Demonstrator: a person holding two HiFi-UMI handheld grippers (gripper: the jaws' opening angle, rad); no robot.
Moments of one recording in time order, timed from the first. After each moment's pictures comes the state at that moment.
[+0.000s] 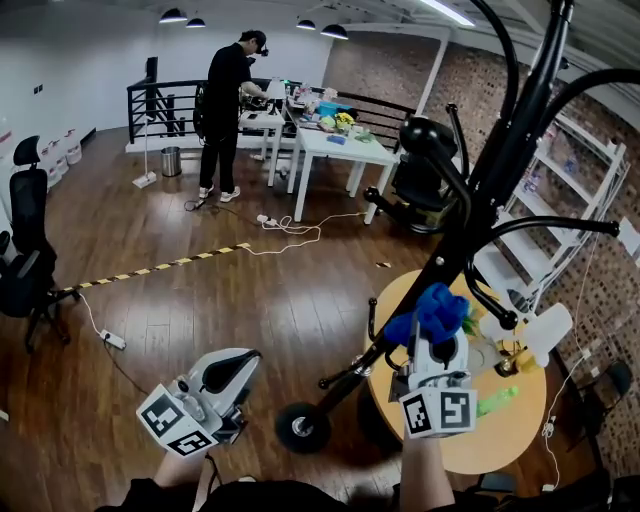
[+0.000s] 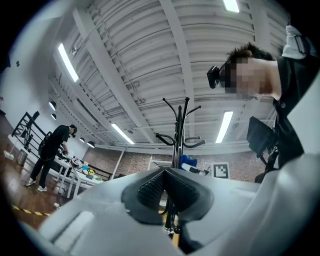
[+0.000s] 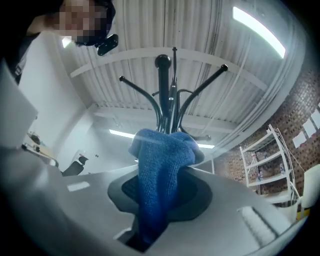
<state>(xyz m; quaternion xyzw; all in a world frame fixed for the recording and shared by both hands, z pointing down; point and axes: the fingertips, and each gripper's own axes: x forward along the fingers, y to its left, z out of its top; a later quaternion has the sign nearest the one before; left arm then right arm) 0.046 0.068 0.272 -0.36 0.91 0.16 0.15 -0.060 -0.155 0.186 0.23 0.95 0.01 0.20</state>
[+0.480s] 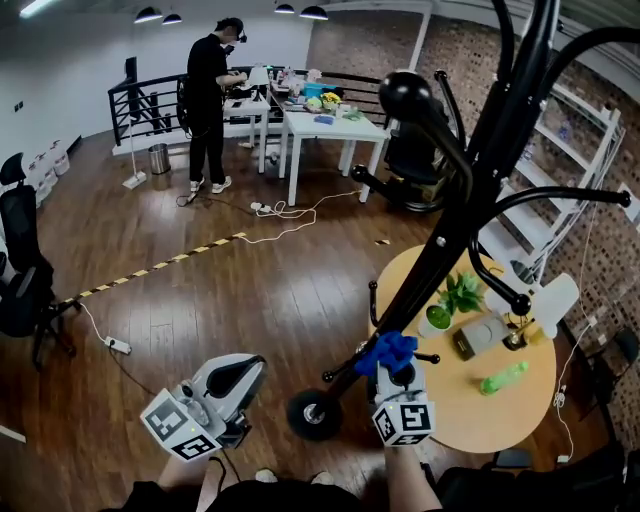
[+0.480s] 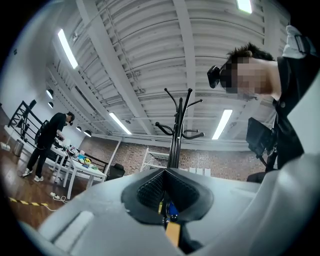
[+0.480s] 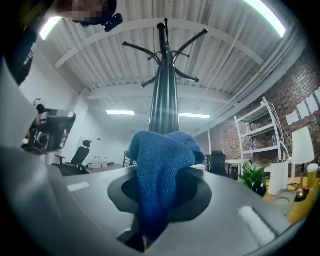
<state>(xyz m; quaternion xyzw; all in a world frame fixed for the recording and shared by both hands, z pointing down) 0.040 0.057 0.294 -0.40 0.90 0.17 0.09 -0.065 -0.157 0.378 0.22 0.97 0.01 0.03</state>
